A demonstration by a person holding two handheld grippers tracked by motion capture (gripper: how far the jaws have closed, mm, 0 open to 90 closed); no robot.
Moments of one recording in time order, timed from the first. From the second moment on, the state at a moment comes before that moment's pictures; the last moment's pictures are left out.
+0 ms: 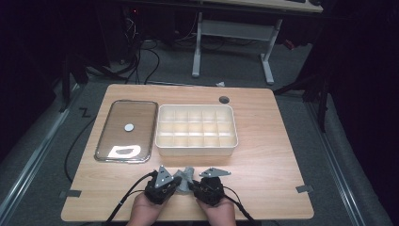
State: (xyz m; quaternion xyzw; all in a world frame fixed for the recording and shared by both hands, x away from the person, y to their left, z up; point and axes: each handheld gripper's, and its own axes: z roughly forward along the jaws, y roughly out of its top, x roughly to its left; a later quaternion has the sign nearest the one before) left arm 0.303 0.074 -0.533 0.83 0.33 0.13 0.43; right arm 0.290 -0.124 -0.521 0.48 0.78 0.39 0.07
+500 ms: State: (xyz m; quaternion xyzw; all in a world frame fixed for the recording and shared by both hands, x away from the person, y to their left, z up) left arm 0.303 0.073 -0.533 0.83 0.33 0.13 0.43; right arm 0.281 -0.130 -0.489 0.44 0.78 0.42 0.12
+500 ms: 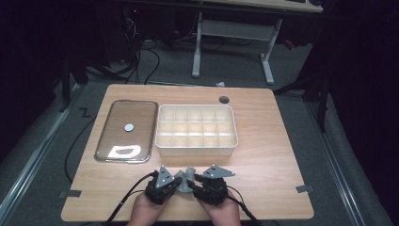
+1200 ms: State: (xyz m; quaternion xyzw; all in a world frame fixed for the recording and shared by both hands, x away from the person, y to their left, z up) left arm 0.301 0.072 -0.533 0.83 0.33 0.14 0.42; right arm 0.286 -0.101 -0.507 0.43 0.81 0.36 0.16
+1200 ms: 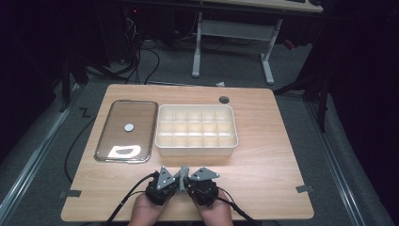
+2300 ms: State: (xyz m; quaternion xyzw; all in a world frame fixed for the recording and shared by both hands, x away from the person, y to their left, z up) left arm 0.299 0.069 -0.532 0.83 0.31 0.16 0.43; right arm 0.280 -0.106 -0.505 0.42 0.80 0.39 0.17
